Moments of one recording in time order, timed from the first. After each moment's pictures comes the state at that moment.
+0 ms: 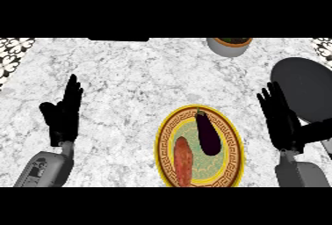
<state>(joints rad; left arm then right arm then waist) -0.21 0.29 -0.16 -1.37 0.18 0.45 0.05 -0.13 -0.19 -0.03 -1.38 -0.45 -0.09 -0.04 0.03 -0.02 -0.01</state>
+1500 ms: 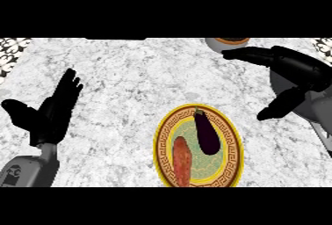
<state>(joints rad) -0.18 0.34 -0.12 -1.56 0.29 0.26 0.17 -0.67 -0.64 0.28 -1.35 0.24 0.45 -0.35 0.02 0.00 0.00</state>
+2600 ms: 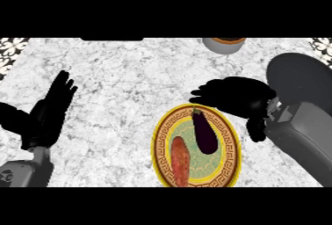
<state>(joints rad) -0.15 0.33 -0.06 -1.59 0.27 0.21 0.19 -0.75 -0.59 0.60 -1.54 0.66 0.76 -0.09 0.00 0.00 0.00</state>
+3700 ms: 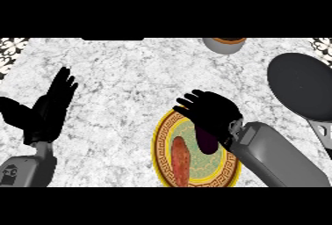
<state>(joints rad) -0.18 0.27 0.00 -1.56 0.21 0.16 0.21 -0.63 -0.34 0.59 -1.56 1.00 0.80 0.02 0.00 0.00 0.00</state>
